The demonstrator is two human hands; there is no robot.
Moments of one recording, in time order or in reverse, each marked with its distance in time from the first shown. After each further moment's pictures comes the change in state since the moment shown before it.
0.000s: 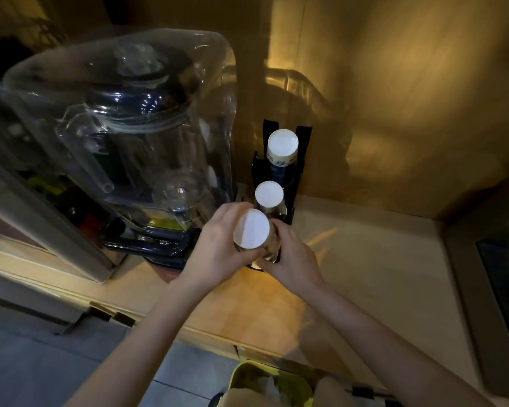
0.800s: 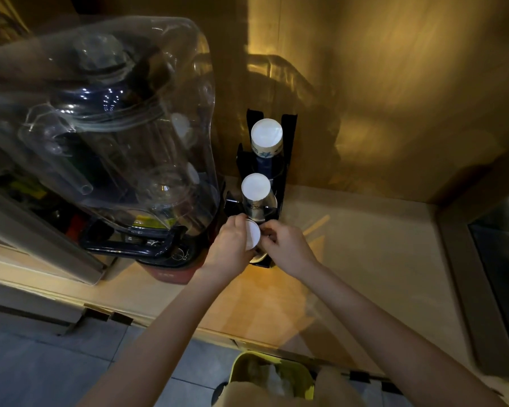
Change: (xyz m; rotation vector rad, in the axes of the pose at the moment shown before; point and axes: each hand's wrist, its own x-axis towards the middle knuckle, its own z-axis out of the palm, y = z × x) left_hand 0.017 -0.018 0.064 0.274 -0.308 -0.253; right_hand 0.013 0.006 -0.013 0.131 -0.076 0.099
